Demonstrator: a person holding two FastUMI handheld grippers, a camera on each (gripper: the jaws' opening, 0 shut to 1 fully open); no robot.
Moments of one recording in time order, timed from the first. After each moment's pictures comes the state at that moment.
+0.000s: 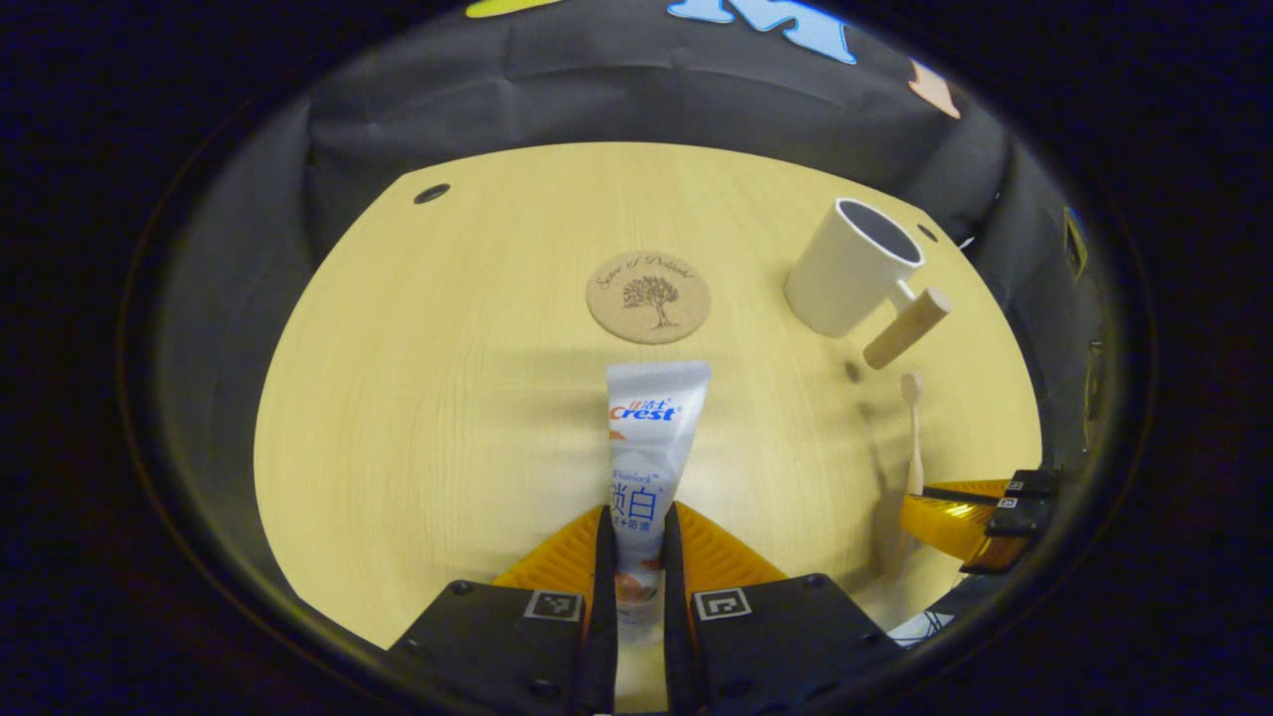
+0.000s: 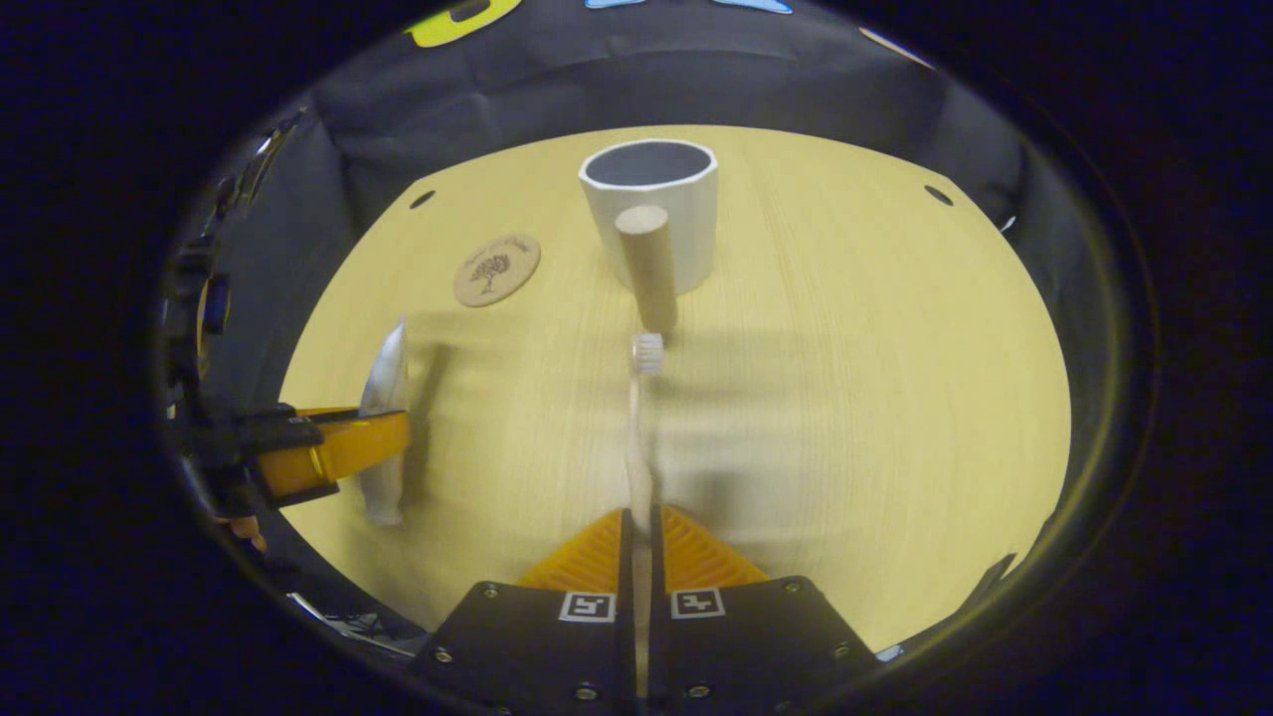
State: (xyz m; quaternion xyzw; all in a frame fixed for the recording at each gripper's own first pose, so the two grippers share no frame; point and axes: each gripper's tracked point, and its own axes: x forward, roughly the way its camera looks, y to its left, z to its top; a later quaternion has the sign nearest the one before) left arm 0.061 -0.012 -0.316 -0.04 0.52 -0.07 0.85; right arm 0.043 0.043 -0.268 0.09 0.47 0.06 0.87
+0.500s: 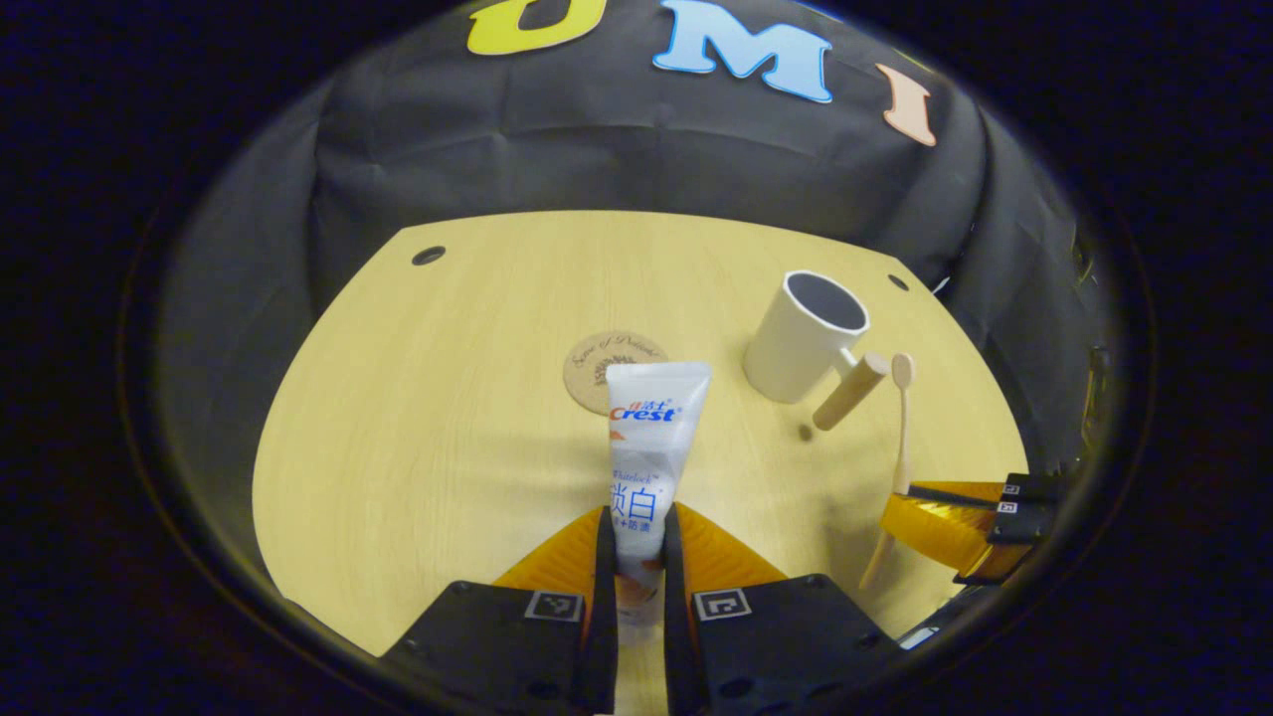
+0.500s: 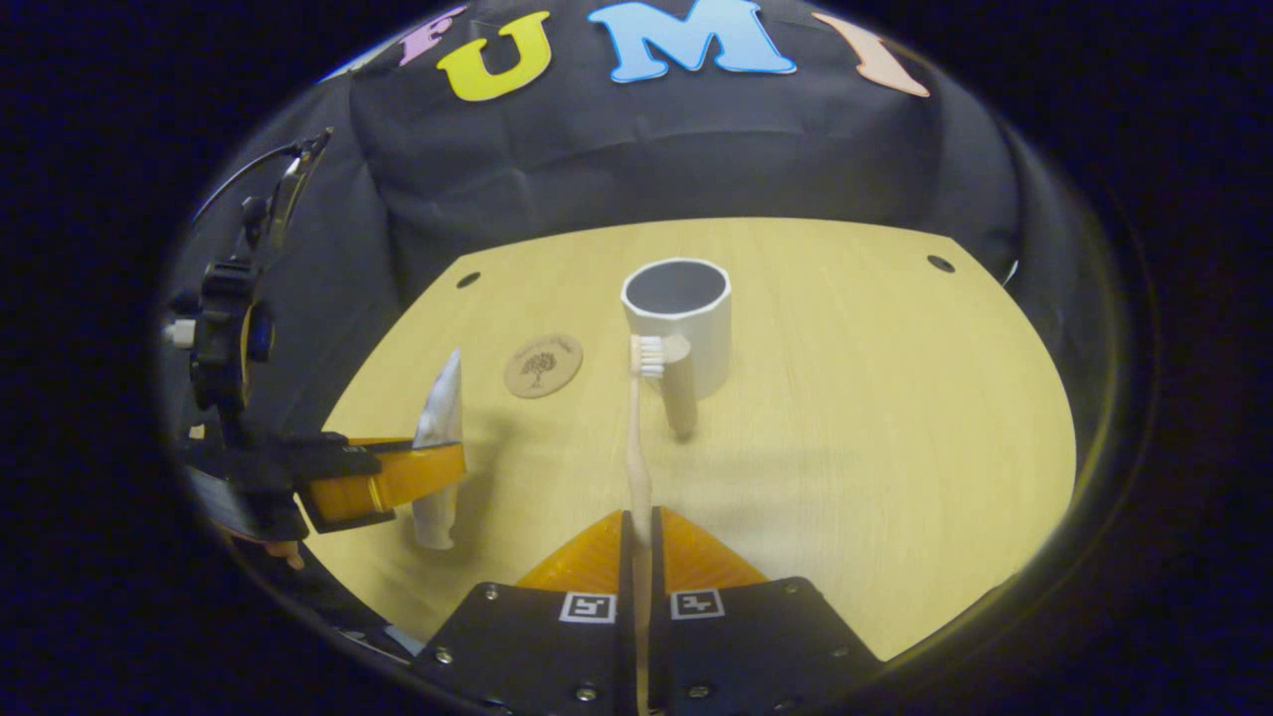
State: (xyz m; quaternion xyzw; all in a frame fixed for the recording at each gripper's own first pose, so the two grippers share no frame) left arm 0.083 -0.031 -0.272 -0.05 0.43 -0.09 0.90; right arm 0.066 0.045 -0.212 0.10 0.34 0.09 0.93
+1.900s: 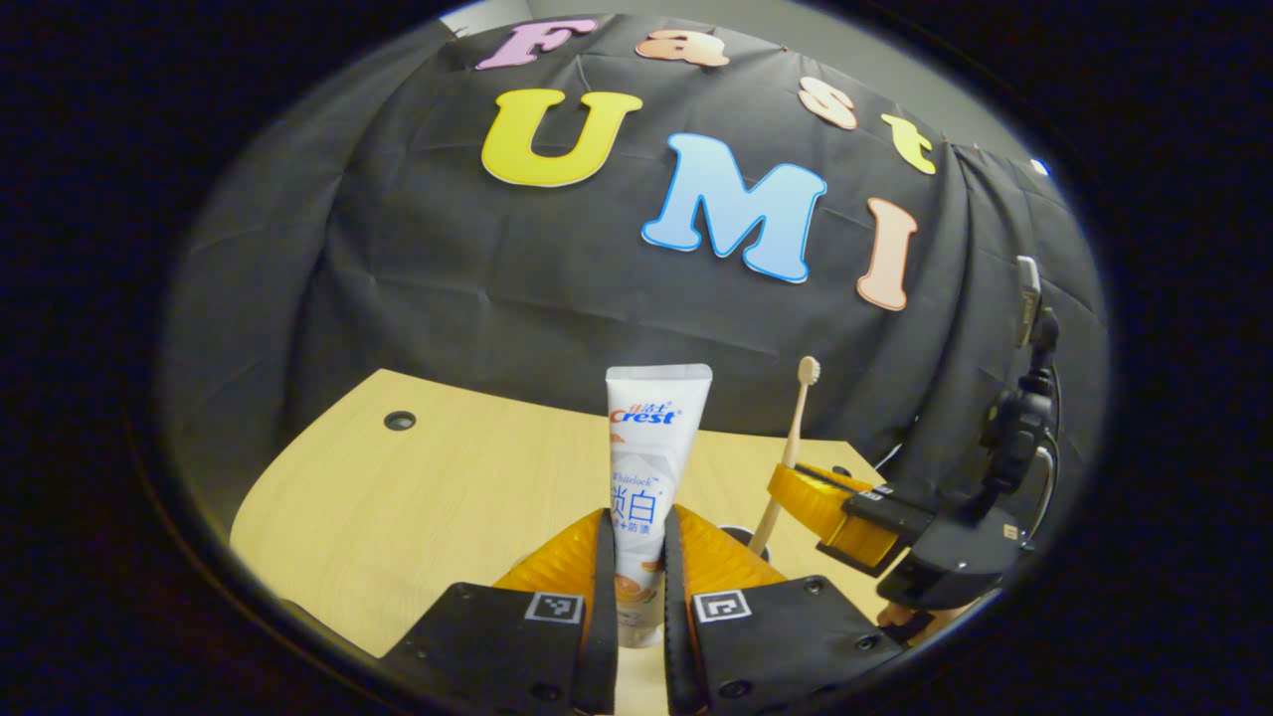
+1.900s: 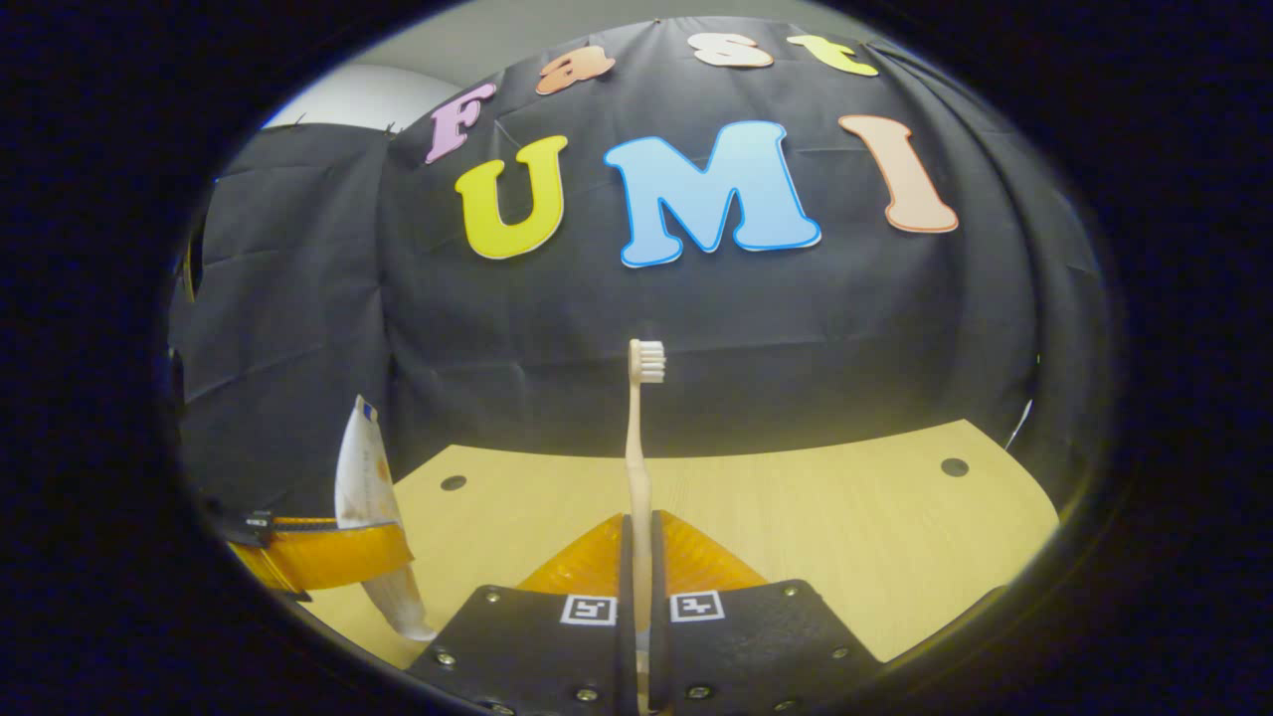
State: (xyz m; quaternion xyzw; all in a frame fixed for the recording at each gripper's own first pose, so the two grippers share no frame) left arm 0.196 -0.058 -0.117 -0.14 0.20 -0.11 0.96; right arm 0.239 0.005 -0.087 0.07 0.08 0.06 0.99
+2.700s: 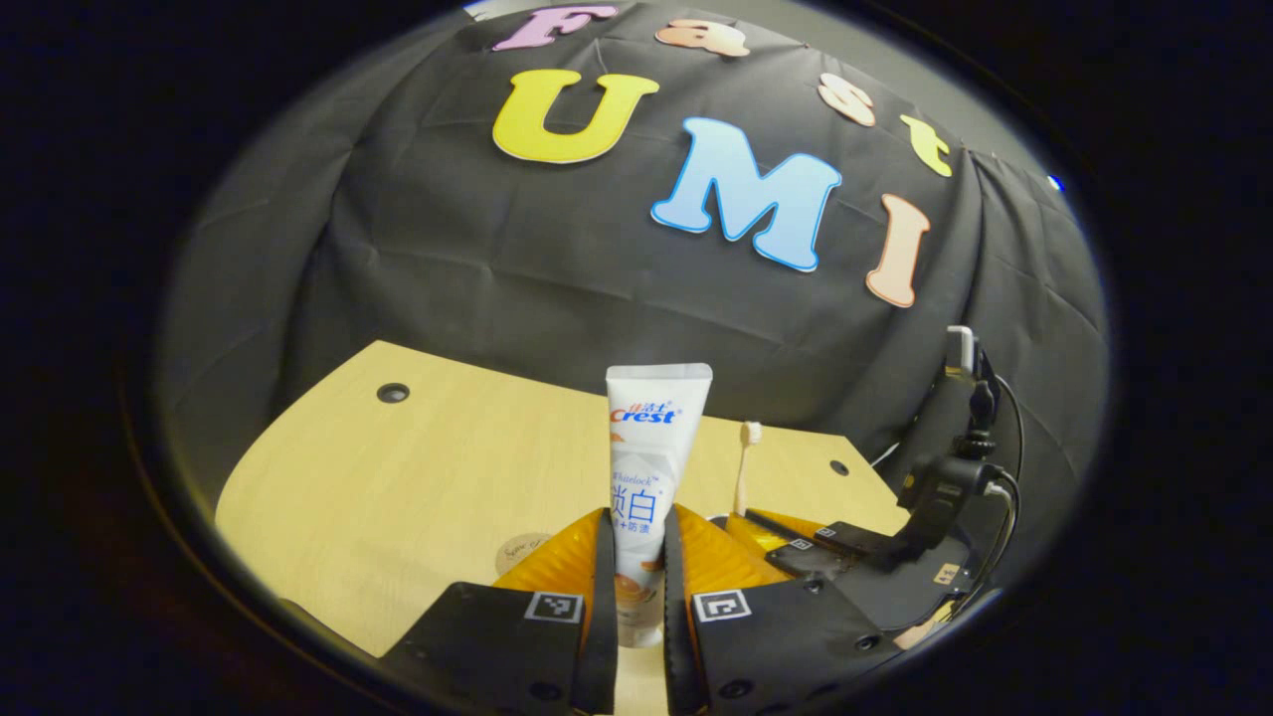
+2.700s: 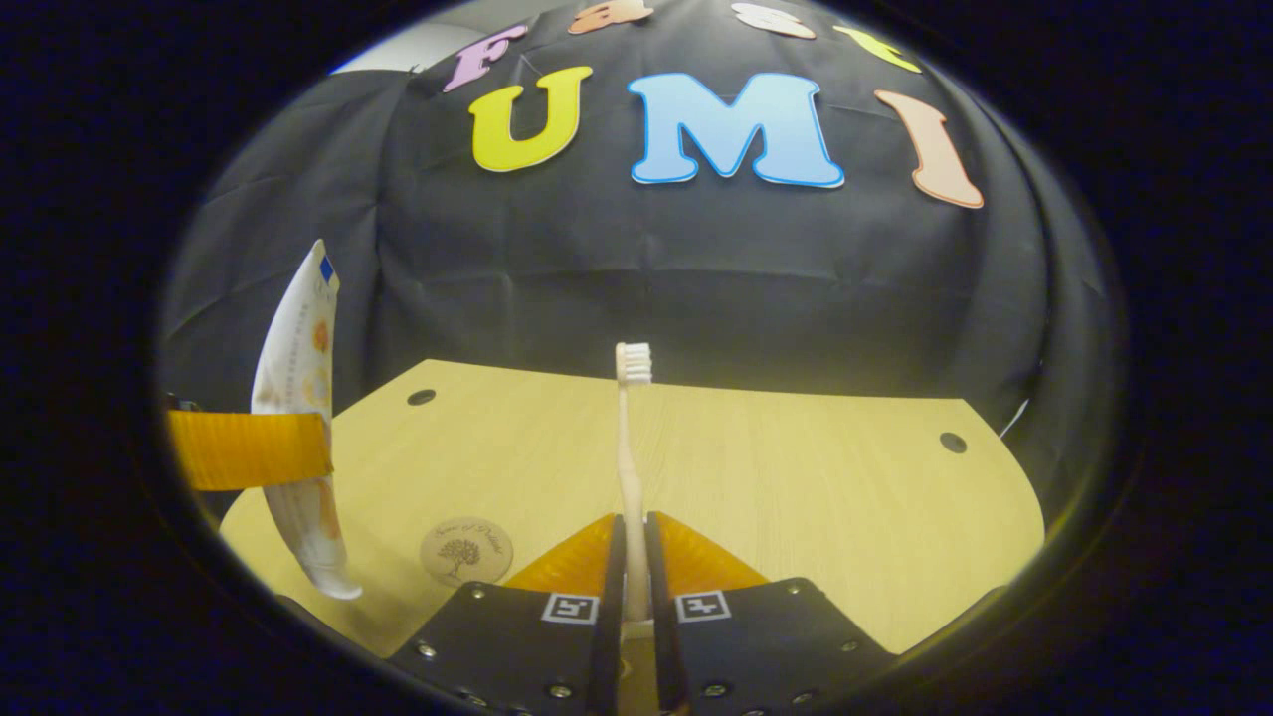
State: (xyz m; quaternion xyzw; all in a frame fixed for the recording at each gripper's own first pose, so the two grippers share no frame) left arm 0.201 -0.061 -0.135 -0.16 0.23 -0.11 0.95; right arm 0.242 0.007 -0.158 0.02 0.17 0.06 0.98
